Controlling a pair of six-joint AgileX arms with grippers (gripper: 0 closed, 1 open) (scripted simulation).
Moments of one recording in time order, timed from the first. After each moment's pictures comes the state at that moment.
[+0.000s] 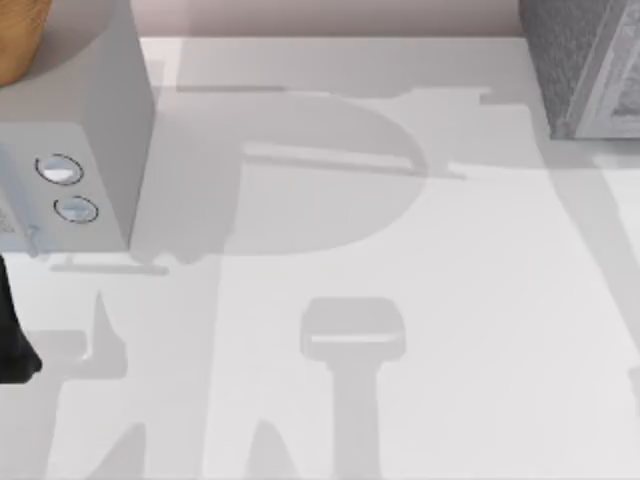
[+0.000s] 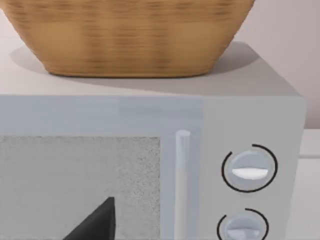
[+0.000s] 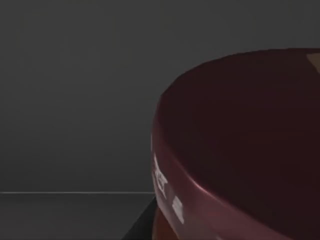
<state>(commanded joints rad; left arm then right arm) 0.00 0.00 0.00 0.00 0.00 0.00 0.16 1.52 2.02 -0.49 0.17 0.02</state>
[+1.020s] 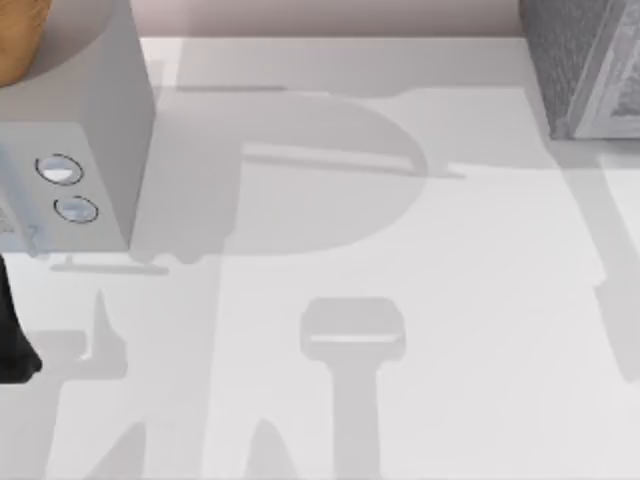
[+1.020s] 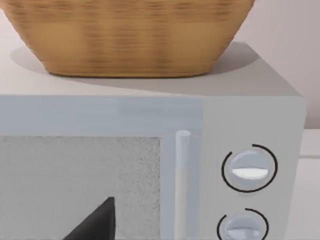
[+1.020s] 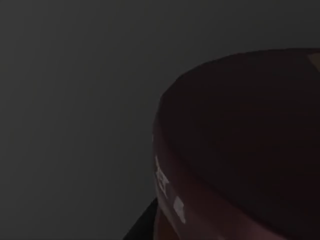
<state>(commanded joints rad) 0.00 0.00 0.00 0.00 0.00 0.00 0.10 1.87 2.30 -0.44 0.12 0.02</state>
